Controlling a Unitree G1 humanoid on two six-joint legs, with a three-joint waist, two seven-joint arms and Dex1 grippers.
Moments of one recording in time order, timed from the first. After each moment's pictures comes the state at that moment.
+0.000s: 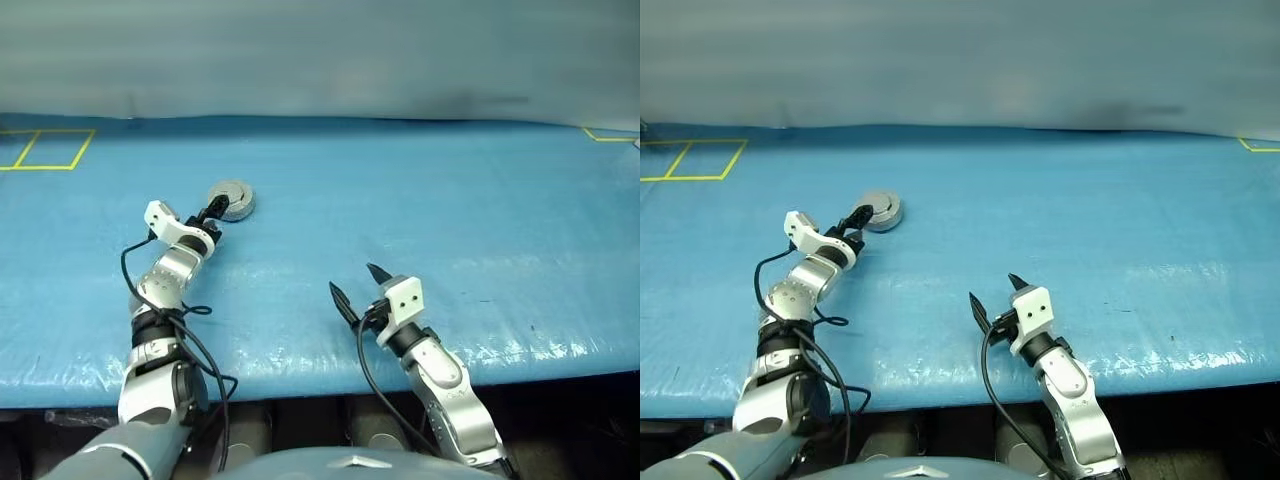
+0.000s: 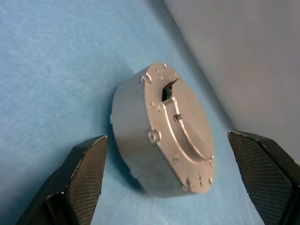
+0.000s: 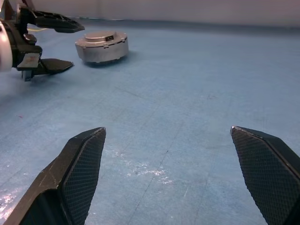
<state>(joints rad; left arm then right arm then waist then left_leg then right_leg) -0.42 0.15 0.48 0.32 -0.80 0.60 -0.11 0.18 -0.16 0.21 -0.22 0.12 0.03 0.34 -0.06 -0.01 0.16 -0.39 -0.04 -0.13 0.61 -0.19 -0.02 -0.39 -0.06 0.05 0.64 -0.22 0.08</state>
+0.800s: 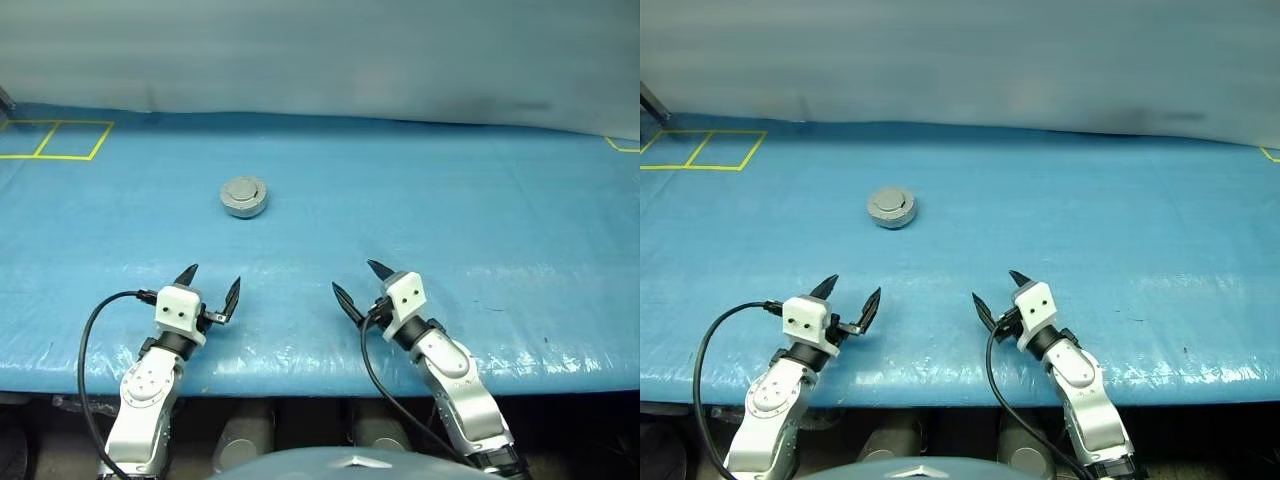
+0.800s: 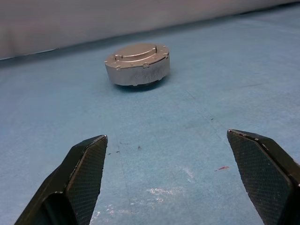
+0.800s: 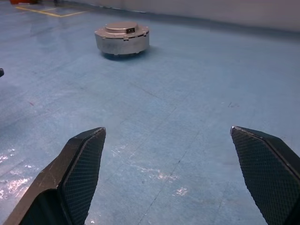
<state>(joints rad) 0.28 0.27 0.04 -0.17 -0.11 -0.14 -0.28 0.14 -0.19 0.18 -0.18 0.12 0.03 0.40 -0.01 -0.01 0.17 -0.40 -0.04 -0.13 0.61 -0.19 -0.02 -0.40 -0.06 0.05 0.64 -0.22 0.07</state>
